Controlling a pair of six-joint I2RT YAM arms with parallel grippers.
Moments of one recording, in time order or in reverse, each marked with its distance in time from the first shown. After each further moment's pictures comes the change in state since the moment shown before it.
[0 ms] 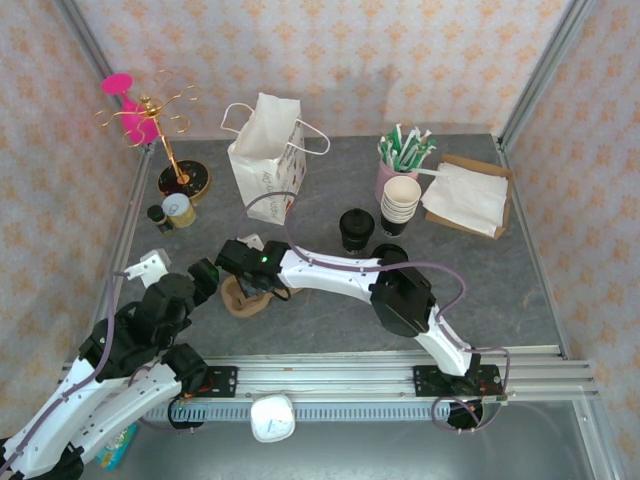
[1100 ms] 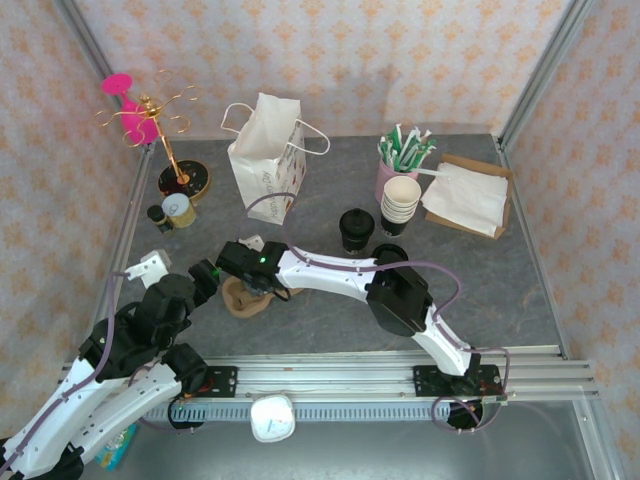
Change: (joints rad) left arm 0.000 0.000 0.000 -0.006 0.001 0.000; right arm -0.001 0.021 0.011 -0.028 0.023 0.011
